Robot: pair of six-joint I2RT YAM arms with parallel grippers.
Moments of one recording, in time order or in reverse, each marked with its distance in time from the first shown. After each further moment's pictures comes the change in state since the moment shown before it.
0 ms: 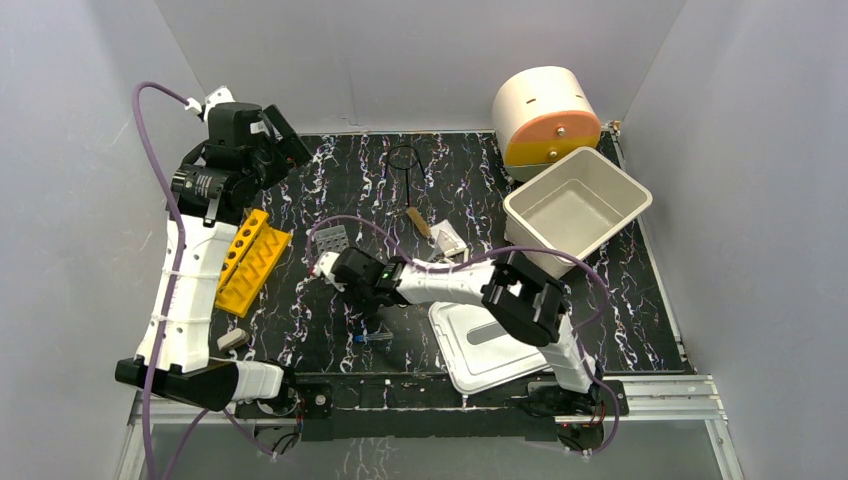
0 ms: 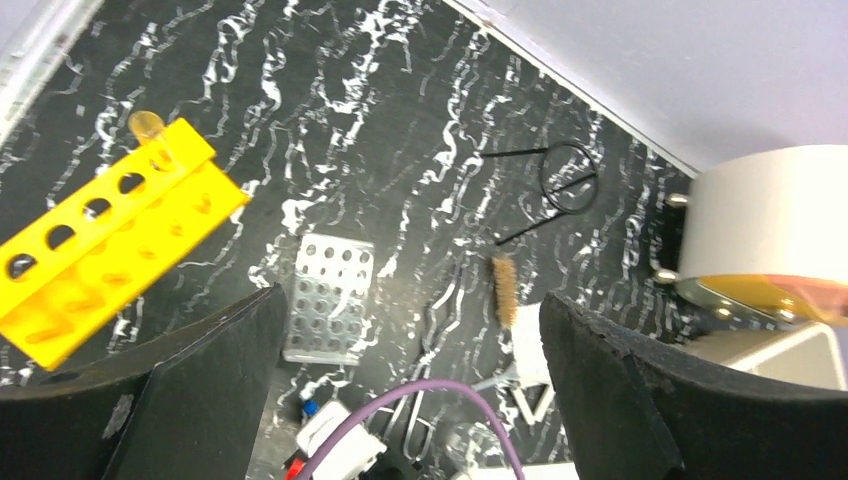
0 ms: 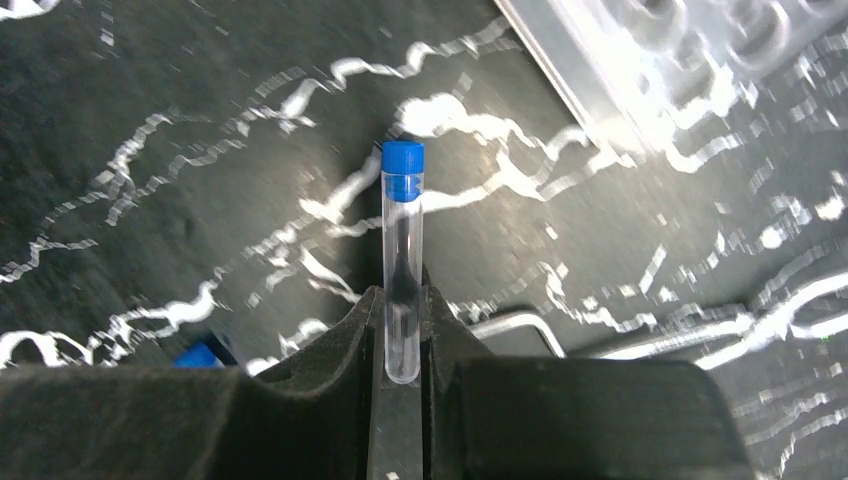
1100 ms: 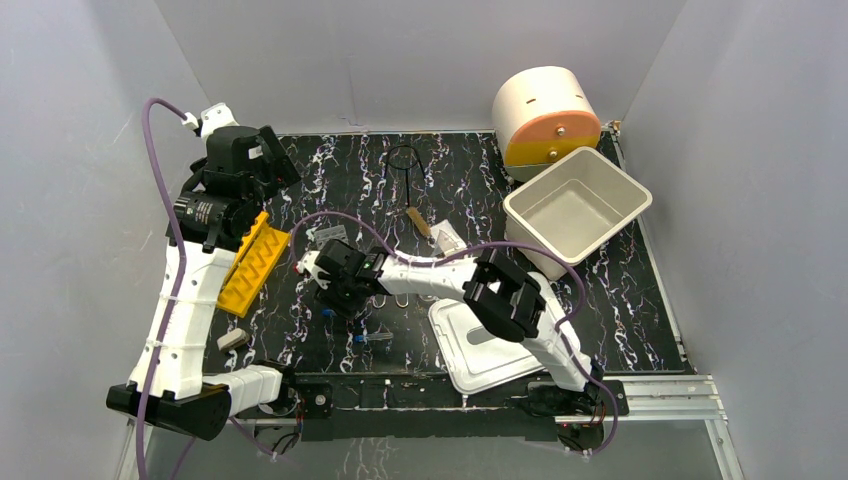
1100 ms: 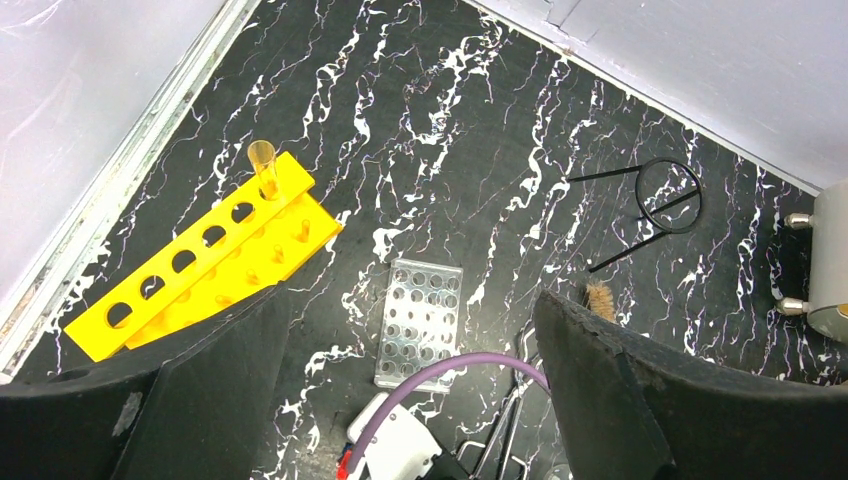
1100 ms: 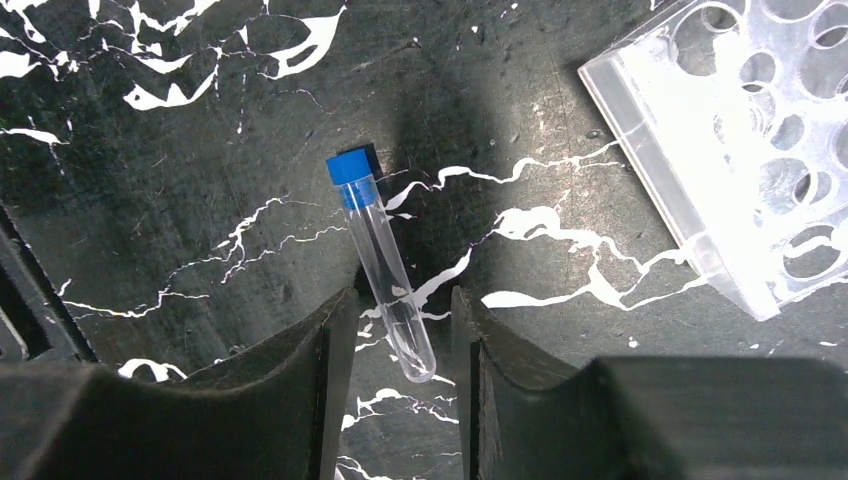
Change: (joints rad) left arm 0.000 -0.134 -0.198 0.109 -0.124 0.146; right arm -0.019 0.122 0.208 -0.115 -0.193 0.042
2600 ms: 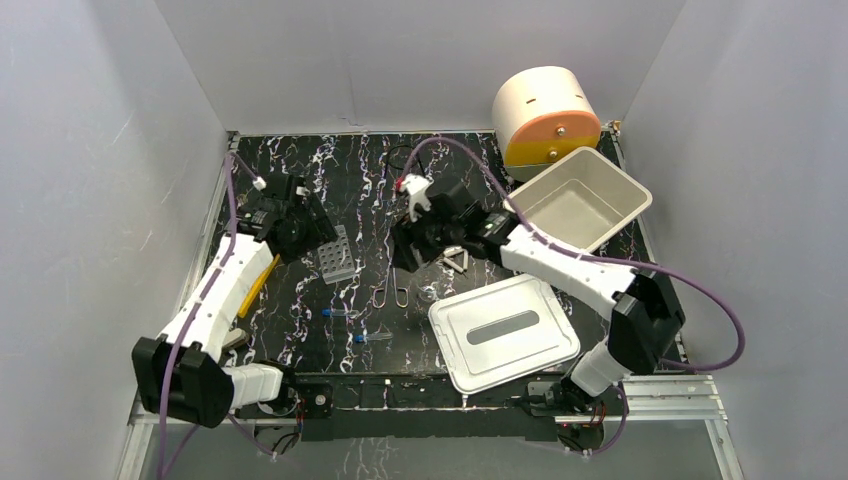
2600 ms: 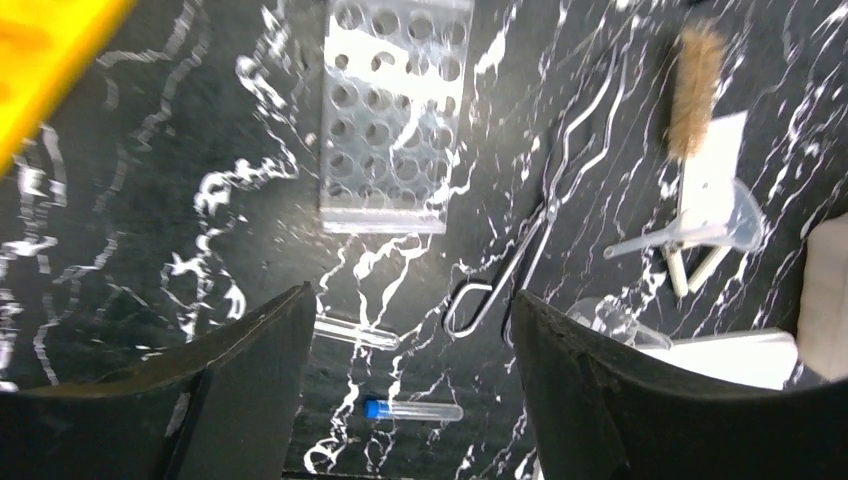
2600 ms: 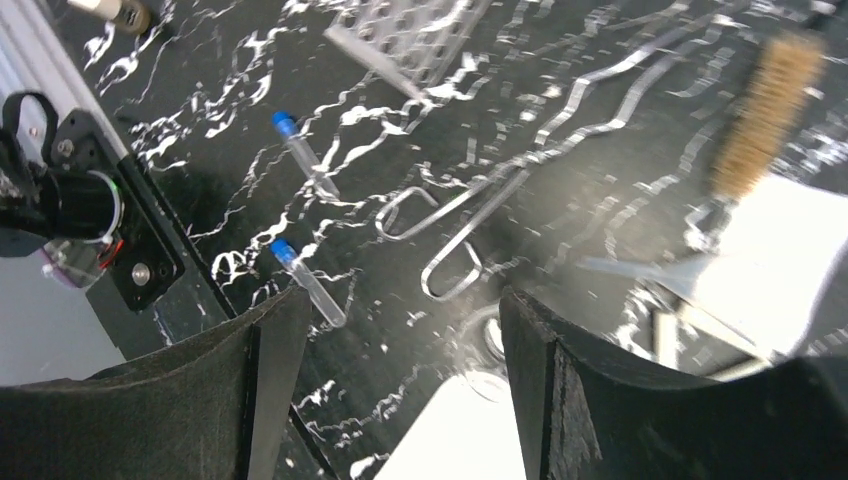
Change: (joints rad) left arm 0.000 0.077 -0.479 0.087 0.407 -0.156; right arm -0.360 -0.732 -0.509 0.090 -0.109 0.184
